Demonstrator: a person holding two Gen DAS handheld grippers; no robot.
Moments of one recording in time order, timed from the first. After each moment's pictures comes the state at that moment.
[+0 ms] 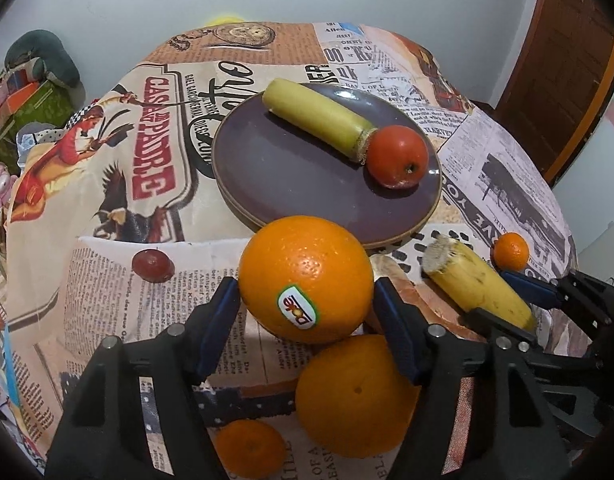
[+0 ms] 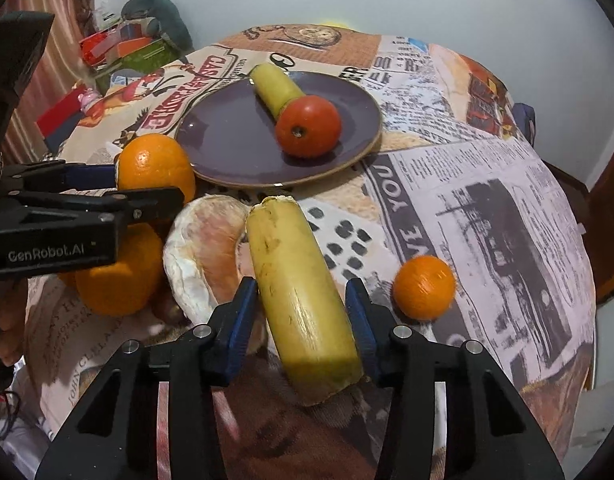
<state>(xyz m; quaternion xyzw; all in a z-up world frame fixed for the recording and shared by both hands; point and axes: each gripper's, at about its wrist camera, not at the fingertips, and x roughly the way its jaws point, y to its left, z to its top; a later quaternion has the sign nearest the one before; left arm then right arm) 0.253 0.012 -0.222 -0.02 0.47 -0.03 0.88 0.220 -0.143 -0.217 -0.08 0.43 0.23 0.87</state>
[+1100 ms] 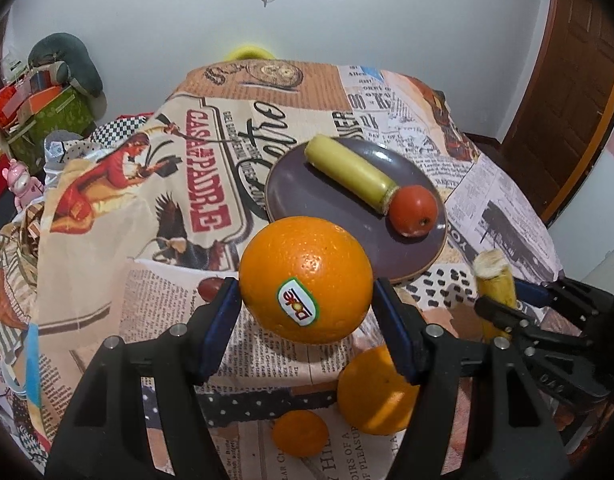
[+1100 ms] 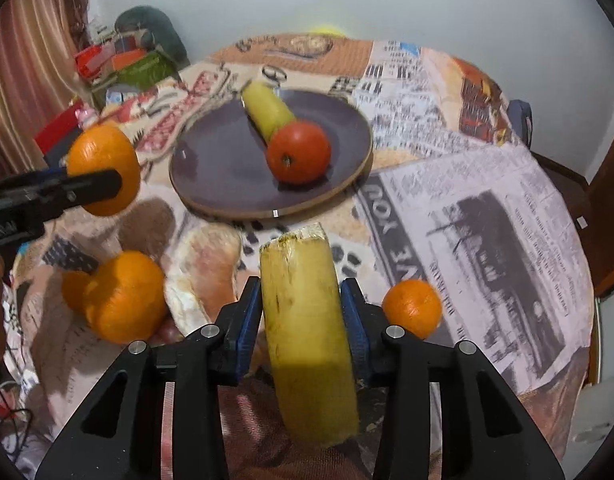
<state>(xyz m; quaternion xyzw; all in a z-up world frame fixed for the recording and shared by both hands) 0.235 0.044 -0.174 -0.04 0.42 0.00 0.91 0.229 -0.144 -0.189 -0.06 0.41 0.23 0.88</state>
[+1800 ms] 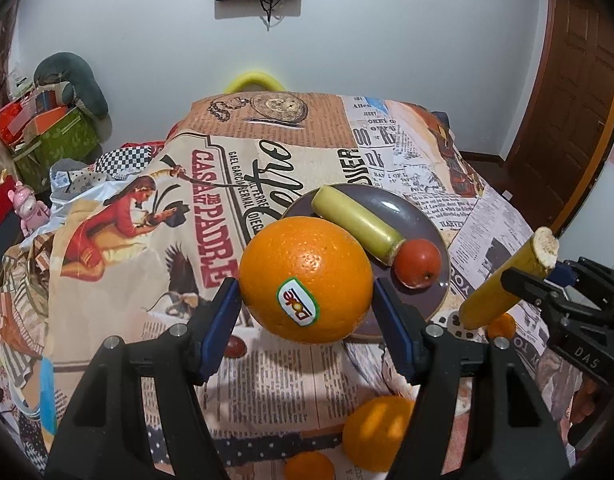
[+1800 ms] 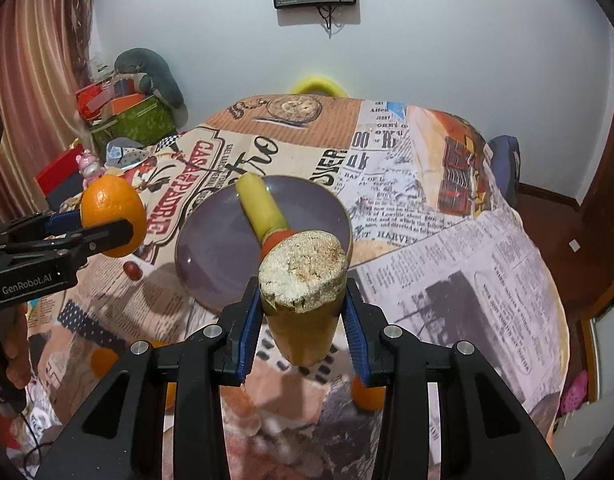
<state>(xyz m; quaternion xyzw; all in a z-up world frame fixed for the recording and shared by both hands) 0.262 0.047 -0.152 -0.03 0.39 0.00 0.92 0.258 -0.146 -0.144 -0.05 0.35 0.22 0.91</state>
